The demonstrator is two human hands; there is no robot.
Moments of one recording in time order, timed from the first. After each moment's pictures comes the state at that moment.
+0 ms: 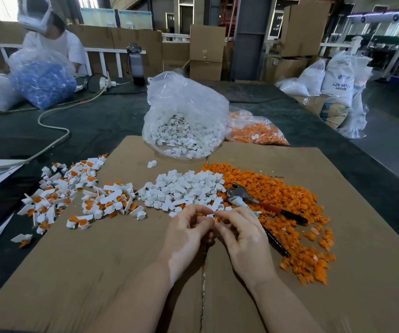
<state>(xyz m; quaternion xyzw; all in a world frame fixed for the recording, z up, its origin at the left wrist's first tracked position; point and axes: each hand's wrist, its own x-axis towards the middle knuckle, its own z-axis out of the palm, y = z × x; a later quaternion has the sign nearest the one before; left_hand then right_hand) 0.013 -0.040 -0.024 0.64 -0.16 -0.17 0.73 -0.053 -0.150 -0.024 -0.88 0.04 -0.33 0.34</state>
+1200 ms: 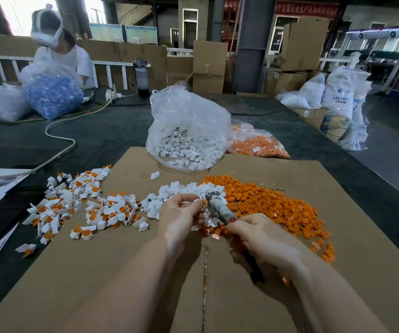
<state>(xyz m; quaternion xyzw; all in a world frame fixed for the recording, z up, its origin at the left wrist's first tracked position) 0.050 -0.050 0.008 0.63 -0.03 -0.14 0.76 -0.048 -0.175 0.043 -0.81 0.18 0.09 0.54</state>
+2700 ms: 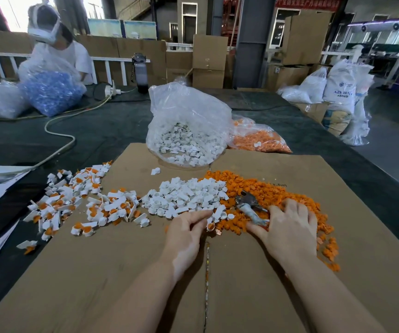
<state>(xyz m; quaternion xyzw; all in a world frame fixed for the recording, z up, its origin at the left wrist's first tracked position) 0.027 -0.038 -0.018 0.80 -0.18 -0.06 0.58 -0.047 -0.210 -0.005 -0.95 0.29 -0.11 -0.09</state>
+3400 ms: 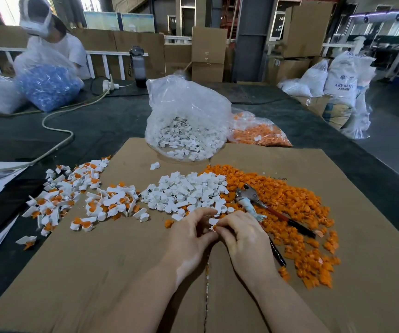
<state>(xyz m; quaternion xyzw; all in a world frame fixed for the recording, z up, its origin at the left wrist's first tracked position) 0.017 -0.035 -0.026 0.79 -0.22 -0.09 0.56 -0.047 -0.150 -0.026 -0.91 0.04 -0.31 0.26</state>
